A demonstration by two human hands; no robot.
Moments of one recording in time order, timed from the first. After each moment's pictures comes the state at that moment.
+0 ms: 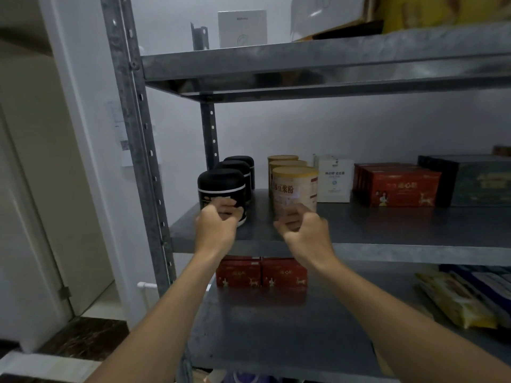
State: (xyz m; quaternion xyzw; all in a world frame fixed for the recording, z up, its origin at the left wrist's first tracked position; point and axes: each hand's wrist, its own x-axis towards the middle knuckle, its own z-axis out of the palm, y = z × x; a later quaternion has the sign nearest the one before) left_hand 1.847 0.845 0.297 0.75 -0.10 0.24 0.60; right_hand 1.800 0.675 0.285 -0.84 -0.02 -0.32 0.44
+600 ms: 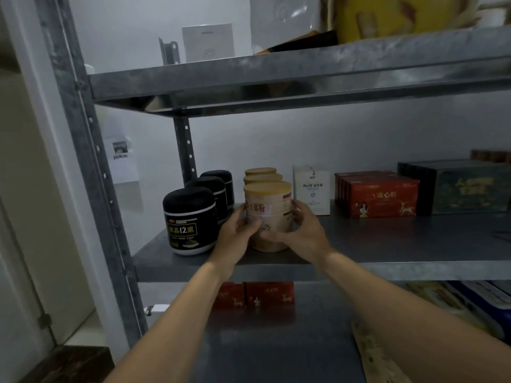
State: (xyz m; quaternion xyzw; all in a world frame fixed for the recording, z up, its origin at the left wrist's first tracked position) left_hand 1.889 0.763 0.294 0.70 -0.22 0.03 0.67; right_hand 1.829 0.609 0.303 -0.78 -0.01 -0.22 0.59
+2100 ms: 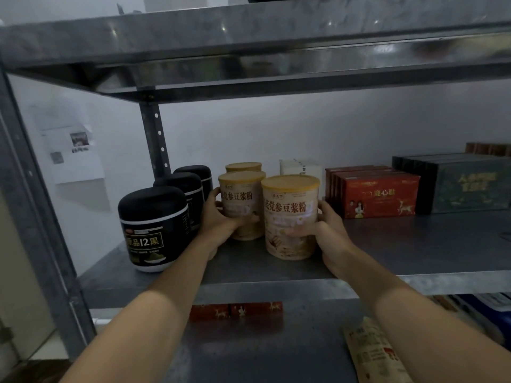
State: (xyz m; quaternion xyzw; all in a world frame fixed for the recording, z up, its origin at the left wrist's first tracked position) left_hand 1.985 0.735 0.296 0.72 -0.20 0.09 0.66; right_hand 1.867 0.546 0.291 -0.64 0.00 -0.18 0.74
